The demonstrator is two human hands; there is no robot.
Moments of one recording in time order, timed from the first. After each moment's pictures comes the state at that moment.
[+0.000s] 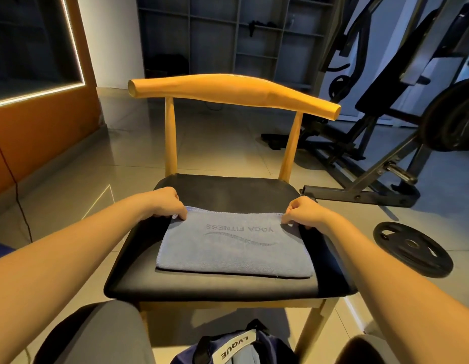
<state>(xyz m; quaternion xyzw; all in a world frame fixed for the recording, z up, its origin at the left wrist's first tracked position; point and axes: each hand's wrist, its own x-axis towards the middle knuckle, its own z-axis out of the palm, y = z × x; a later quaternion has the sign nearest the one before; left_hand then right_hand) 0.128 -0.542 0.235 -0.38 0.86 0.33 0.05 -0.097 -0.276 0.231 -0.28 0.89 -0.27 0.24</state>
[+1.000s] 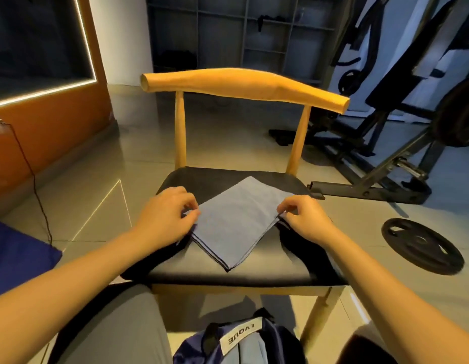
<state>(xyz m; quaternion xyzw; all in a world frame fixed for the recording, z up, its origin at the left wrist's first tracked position) 0.194 -0.490 0.205 -0.18 0.94 0.12 -0.27 -0.053 -0.263 0.207 -0.42 0.87 -0.26 0.04</state>
